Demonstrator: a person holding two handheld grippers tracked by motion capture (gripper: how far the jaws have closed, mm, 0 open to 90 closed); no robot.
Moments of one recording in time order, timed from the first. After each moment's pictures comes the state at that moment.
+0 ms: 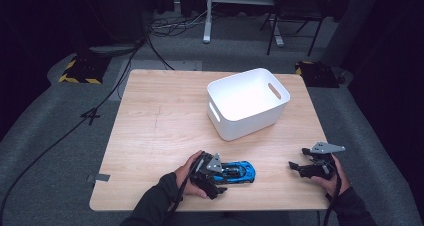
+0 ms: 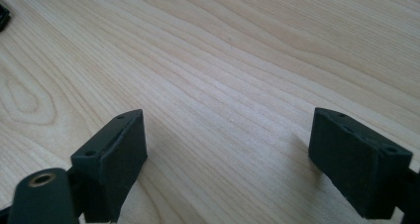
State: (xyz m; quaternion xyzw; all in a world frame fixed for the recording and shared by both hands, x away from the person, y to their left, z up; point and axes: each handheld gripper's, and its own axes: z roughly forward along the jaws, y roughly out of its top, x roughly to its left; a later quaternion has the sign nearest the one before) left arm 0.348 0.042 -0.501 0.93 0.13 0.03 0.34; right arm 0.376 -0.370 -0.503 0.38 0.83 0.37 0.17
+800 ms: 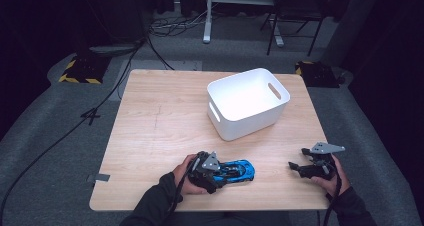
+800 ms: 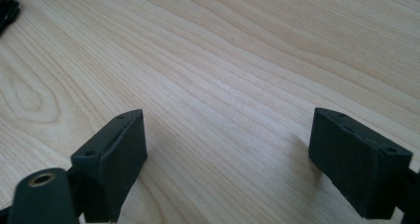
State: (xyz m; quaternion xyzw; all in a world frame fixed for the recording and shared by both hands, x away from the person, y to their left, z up) left arm 0.349 0.054 -0.500 0.92 0.13 0.04 0.36; right arm 0.375 -0.369 -0.503 0.37 0.83 0.37 0.17
